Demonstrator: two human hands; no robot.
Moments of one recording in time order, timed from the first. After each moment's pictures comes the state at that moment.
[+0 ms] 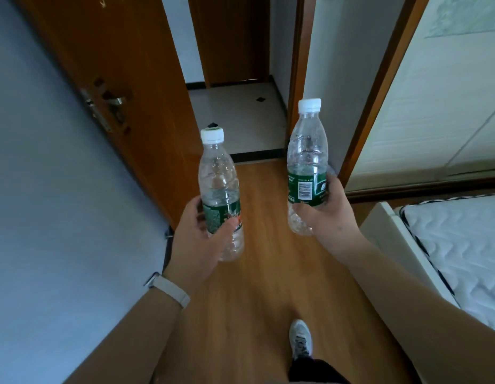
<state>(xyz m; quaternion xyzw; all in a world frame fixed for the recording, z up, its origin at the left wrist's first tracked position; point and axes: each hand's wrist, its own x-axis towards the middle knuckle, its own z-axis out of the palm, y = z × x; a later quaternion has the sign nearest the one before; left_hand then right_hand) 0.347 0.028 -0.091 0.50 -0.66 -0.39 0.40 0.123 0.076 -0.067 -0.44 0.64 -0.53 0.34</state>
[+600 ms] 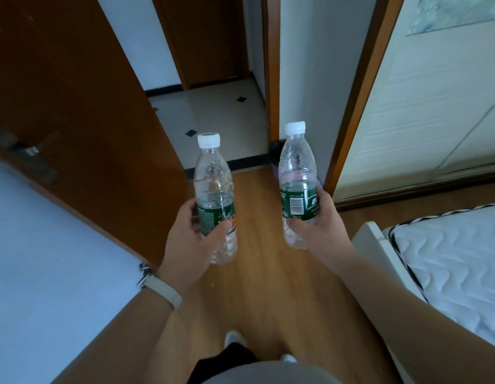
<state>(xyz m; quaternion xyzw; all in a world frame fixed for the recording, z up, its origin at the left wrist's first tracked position) 0.166 -0.137 -0.095 0.50 -0.68 -0.41 0.34 -0.056 -0.059 -0.079 -0.41 0.64 -0.52 0.38</state>
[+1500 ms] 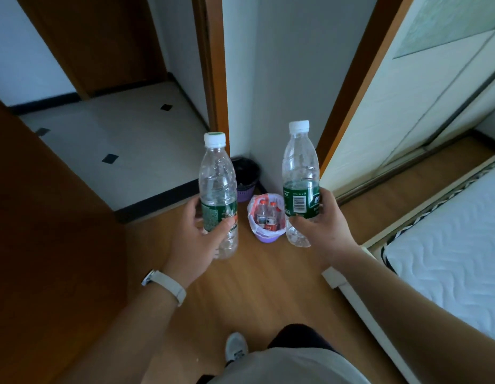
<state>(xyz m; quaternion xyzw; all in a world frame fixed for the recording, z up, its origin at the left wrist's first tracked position) 0.078 -0.503 -0.138 0.38 -0.71 -0.53 0.28 -0.108 -0.358 -0.116 -0.27 0.79 -0.50 0.23</state>
